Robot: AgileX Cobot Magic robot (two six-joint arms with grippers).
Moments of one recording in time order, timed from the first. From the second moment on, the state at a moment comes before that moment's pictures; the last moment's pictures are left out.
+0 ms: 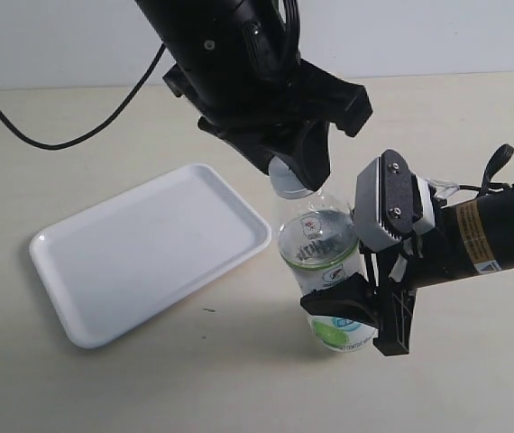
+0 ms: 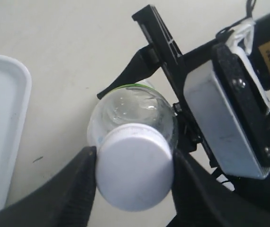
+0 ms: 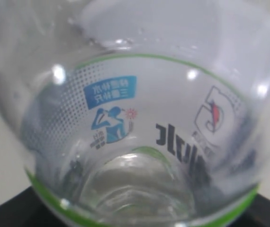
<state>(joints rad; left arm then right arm) -0.82 1.80 -1.66 -0.29 1.19 -0.02 0.13 1.69 -0.56 -1.55 -0.78 0.69</state>
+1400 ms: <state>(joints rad) -0.82 1.80 -1.75 -0.30 1.21 -0.24 0.13 1.69 -0.57 -1.55 -0.80 0.67</state>
